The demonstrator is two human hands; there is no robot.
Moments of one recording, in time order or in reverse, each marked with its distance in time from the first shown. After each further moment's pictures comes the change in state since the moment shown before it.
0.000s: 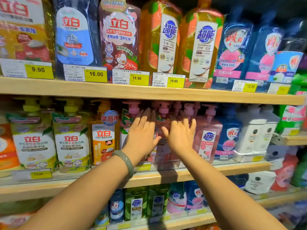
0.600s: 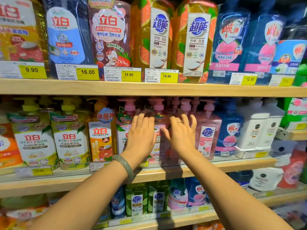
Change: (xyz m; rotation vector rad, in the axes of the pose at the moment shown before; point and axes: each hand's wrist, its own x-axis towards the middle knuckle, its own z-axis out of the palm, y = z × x) left_hand -0.008 0.020 0.010 -0.058 0.123 -0.057; right_hand -0.011 0.022 0.010 0.033 0.239 -0.160
